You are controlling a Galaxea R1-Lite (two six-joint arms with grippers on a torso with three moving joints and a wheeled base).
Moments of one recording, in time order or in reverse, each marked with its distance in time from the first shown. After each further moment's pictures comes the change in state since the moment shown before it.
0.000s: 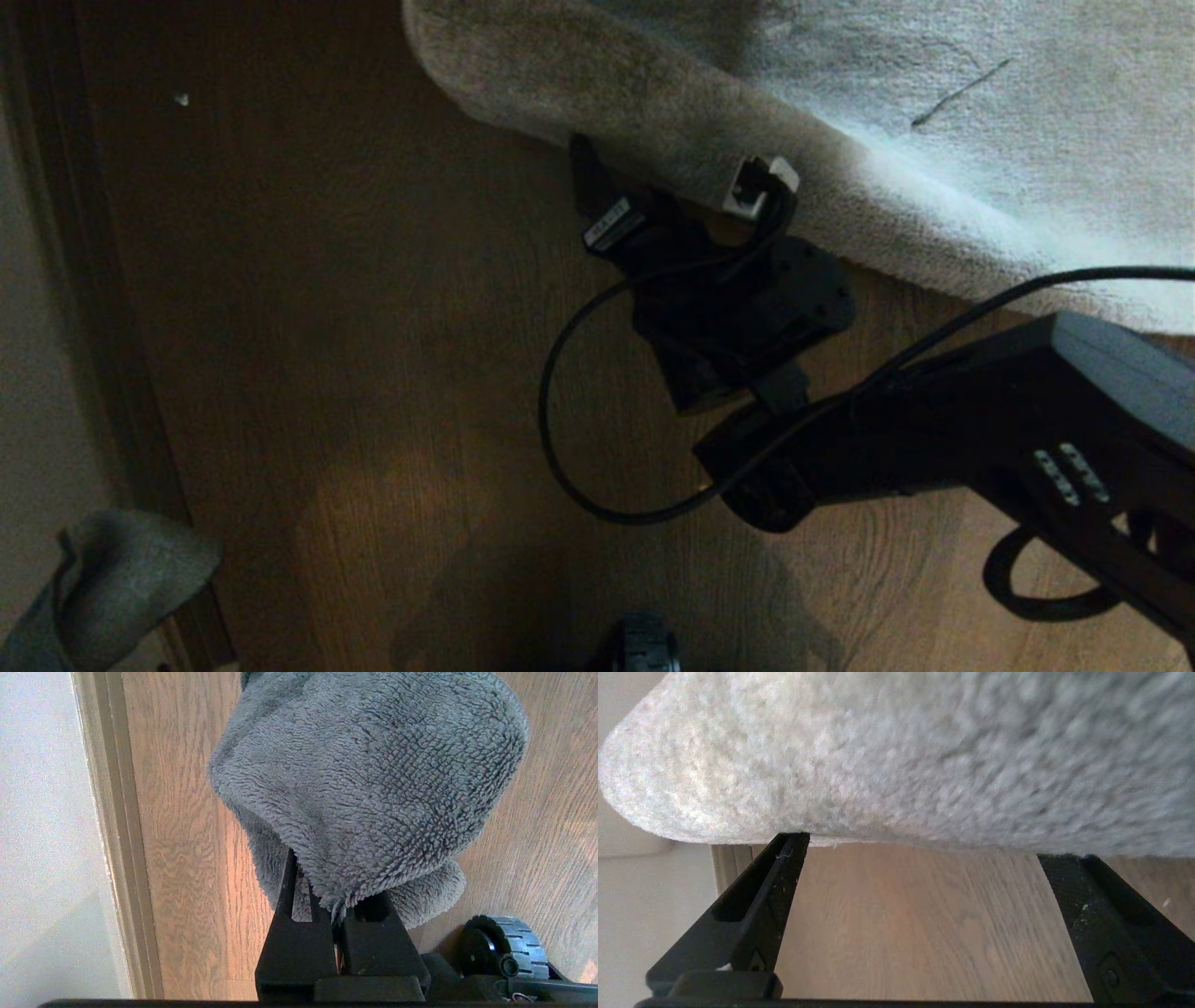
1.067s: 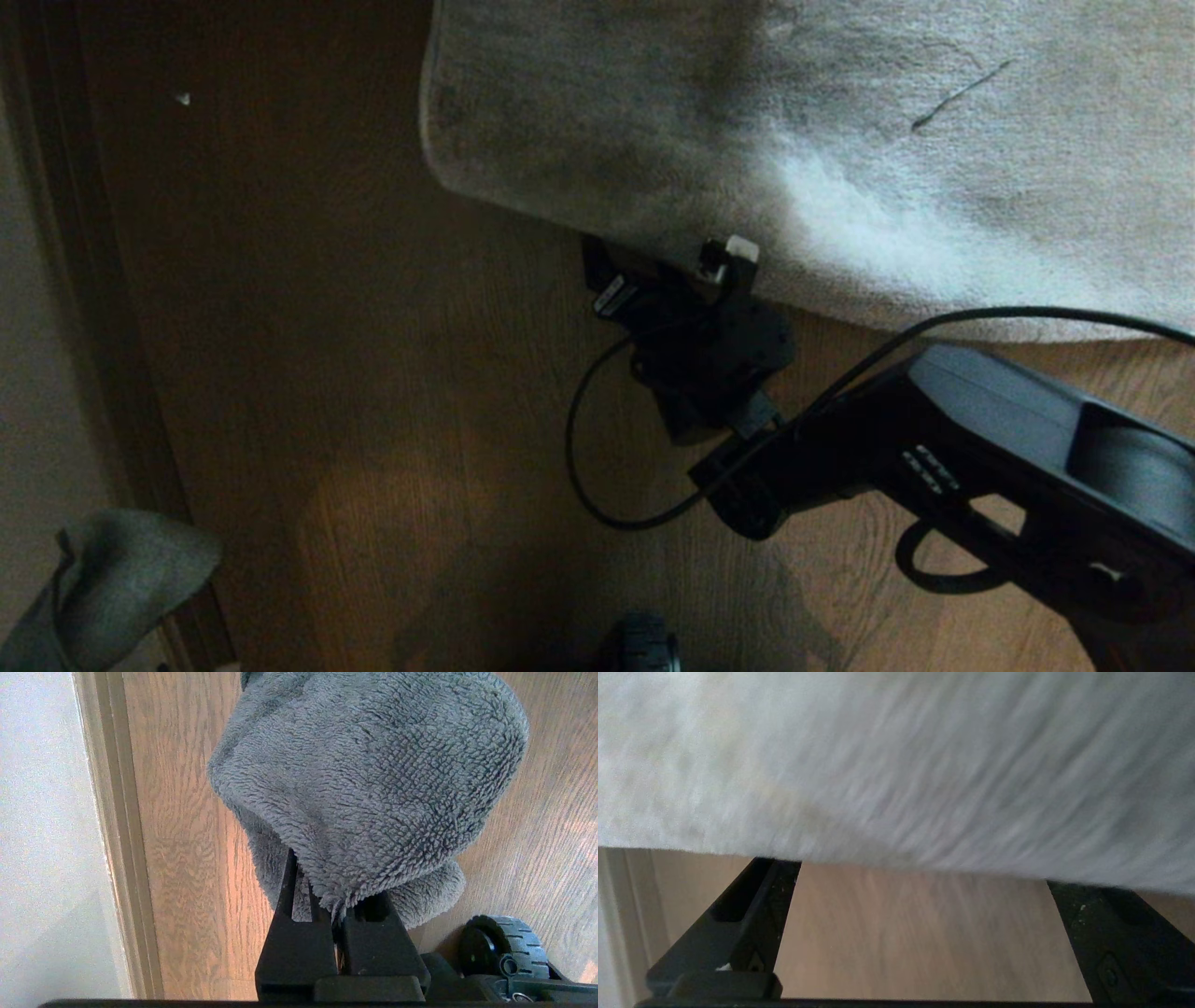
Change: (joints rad) left arm 0.000 0.000 0.000 0.000 0.000 0.000; right arm -0.104 0.138 0.008 0.004 -0.047 -0.014
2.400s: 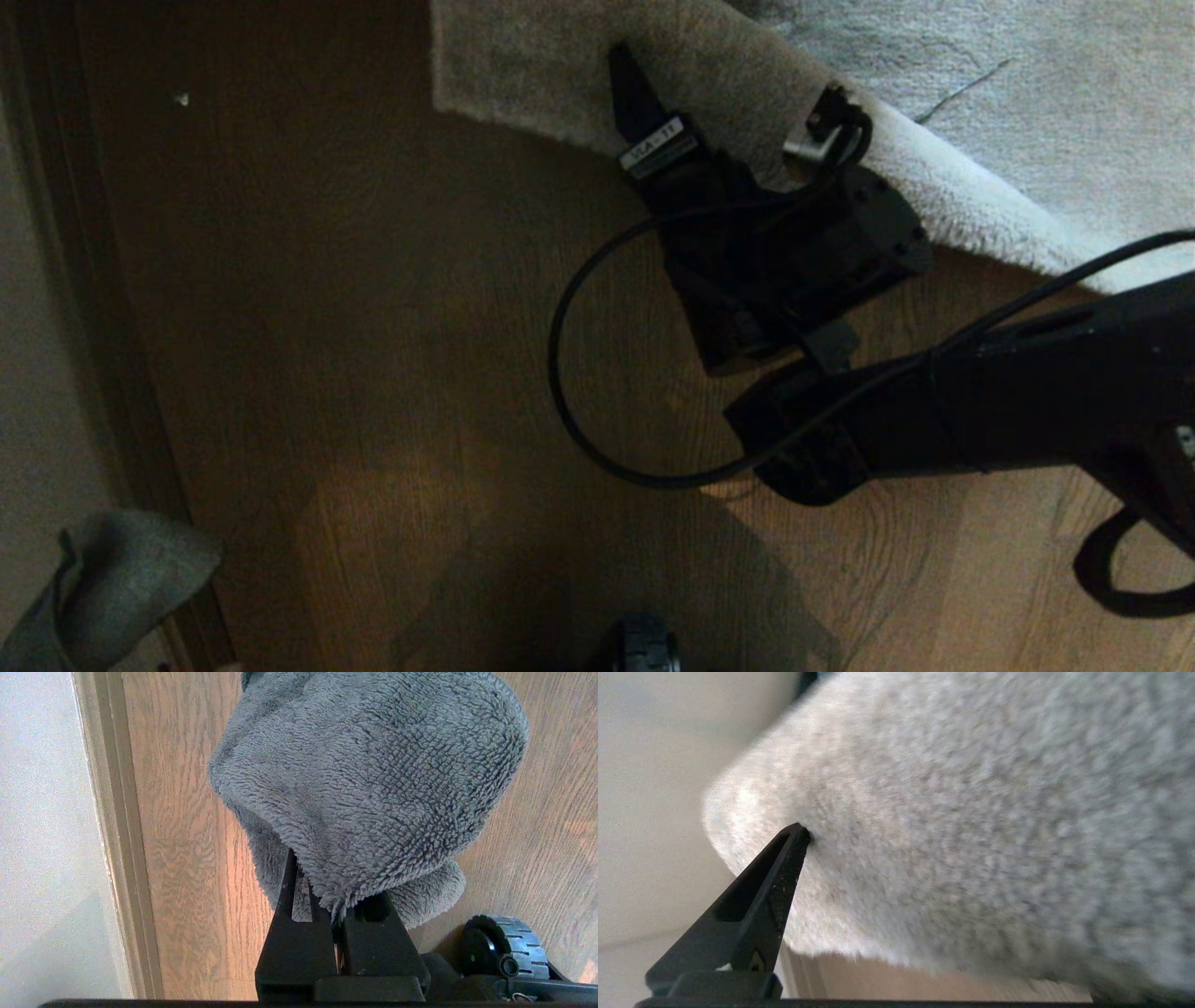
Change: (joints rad) left arm 0.000 0.000 0.000 0.000 0.000 -0.001; right arm 0.097 -0.239 -0.023 0.039 0.017 0.159
